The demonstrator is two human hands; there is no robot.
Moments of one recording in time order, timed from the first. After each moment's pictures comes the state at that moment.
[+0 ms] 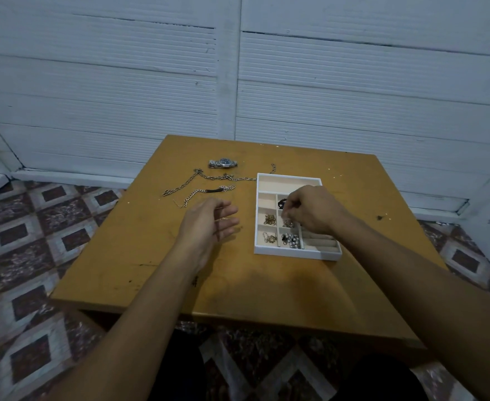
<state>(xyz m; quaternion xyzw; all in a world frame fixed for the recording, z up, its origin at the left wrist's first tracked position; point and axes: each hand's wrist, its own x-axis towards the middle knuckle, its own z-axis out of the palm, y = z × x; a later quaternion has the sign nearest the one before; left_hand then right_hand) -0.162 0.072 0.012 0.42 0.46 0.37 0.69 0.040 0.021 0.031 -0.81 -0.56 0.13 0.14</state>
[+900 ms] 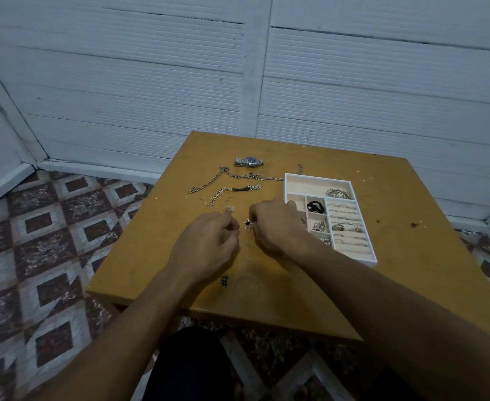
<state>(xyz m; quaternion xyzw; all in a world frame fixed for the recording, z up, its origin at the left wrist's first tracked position) -0.227 0.094 -0.025 0.88 0.38 0.24 0.17 -0.065 0.070 -0.003 -0.75 -0.66 0.00 0.02</state>
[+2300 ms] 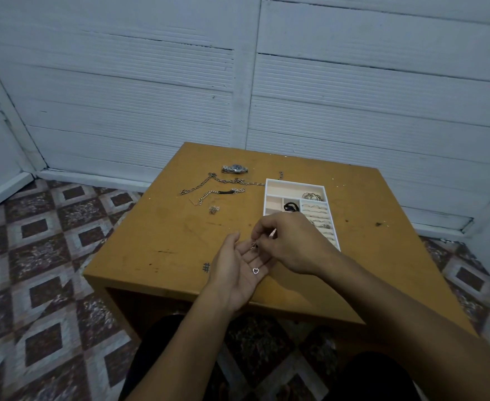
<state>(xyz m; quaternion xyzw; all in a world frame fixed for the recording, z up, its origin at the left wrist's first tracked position) -0.165 -0.002 -0.016 0.17 0.31 0.33 0.88 -0.053 -0.043 0.051 -0.71 -0.66 0.15 0.22</state>
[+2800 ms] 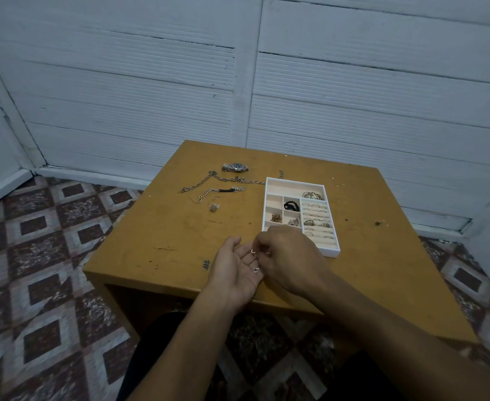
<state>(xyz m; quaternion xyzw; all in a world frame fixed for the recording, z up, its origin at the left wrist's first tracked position) -0.167 -0.008 -0.015 0.13 0.33 0.33 0.87 -0.062 -0.057 0.023 -0.70 -0.69 0.02 0.18</state>
